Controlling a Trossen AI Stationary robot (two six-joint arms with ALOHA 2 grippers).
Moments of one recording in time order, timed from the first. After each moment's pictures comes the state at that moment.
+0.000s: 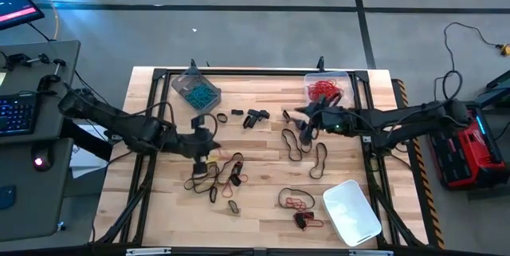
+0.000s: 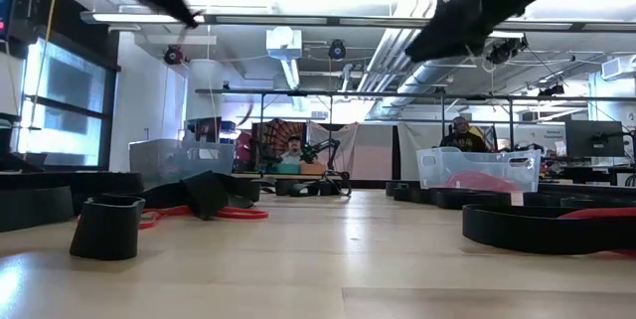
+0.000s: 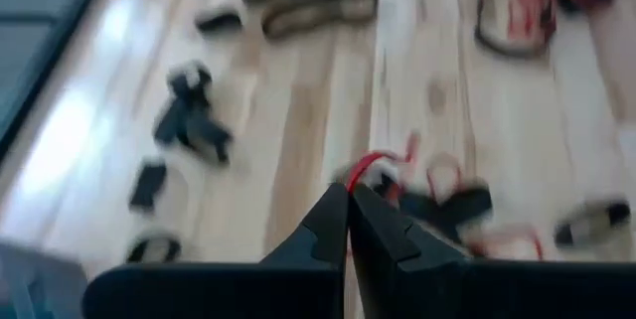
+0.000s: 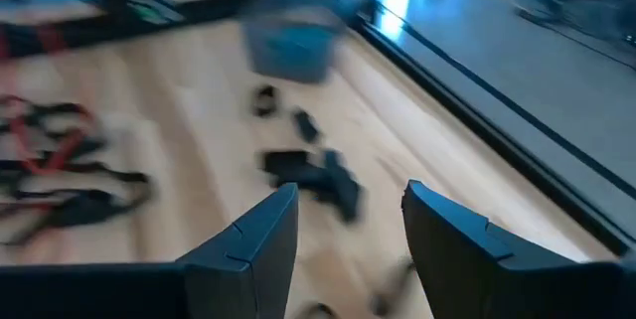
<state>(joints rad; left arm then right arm) -0.35 1.14 0.92 -0.62 -0.43 -0.25 0.03 1.08 0.69 -0.10 0.45 0.19</state>
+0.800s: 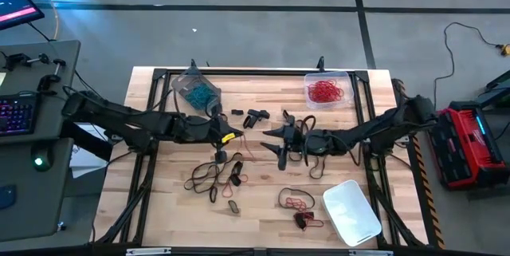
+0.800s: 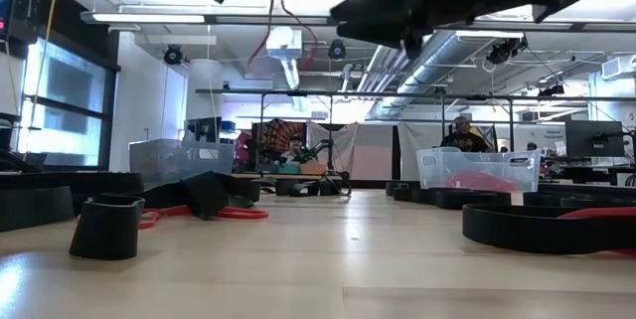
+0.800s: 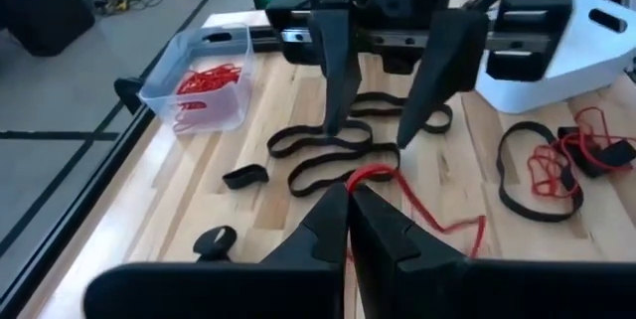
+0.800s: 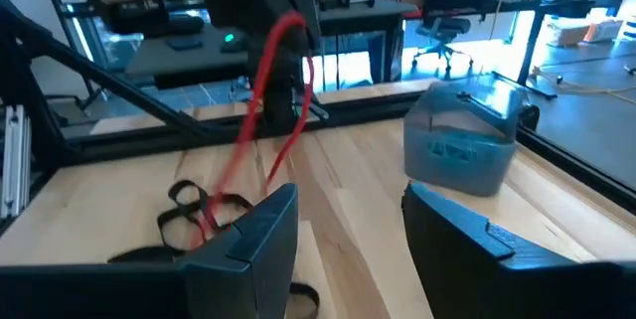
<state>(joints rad) -0.19 1.24 0.92 -0.15 -0.37 0.00 0.21 1.53 0.69 0.69 0.40 0.10</state>
